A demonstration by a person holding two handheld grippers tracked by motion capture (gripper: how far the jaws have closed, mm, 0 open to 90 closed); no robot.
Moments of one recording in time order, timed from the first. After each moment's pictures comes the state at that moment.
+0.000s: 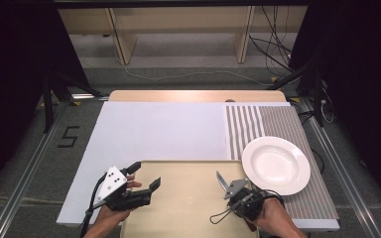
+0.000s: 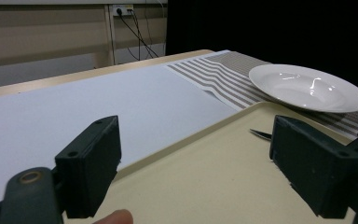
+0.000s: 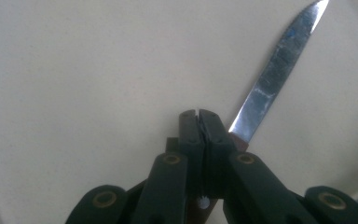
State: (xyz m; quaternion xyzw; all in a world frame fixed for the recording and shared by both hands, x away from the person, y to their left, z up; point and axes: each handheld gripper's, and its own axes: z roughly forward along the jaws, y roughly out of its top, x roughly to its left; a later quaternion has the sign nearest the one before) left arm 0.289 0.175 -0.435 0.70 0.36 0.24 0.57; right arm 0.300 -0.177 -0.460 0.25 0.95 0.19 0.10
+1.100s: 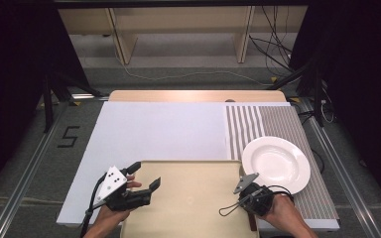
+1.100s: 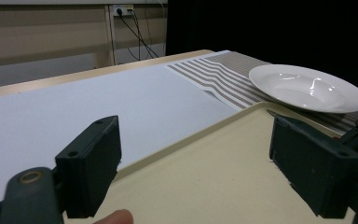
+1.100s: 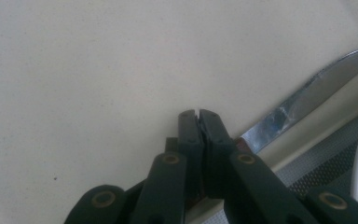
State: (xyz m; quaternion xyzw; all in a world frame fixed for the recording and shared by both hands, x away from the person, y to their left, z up) left arm 0.289 0.175 -0.435 0.70 0.36 0.24 0.57; right arm 0.310 -0.200 -0.458 0.27 0.94 0.16 0.10
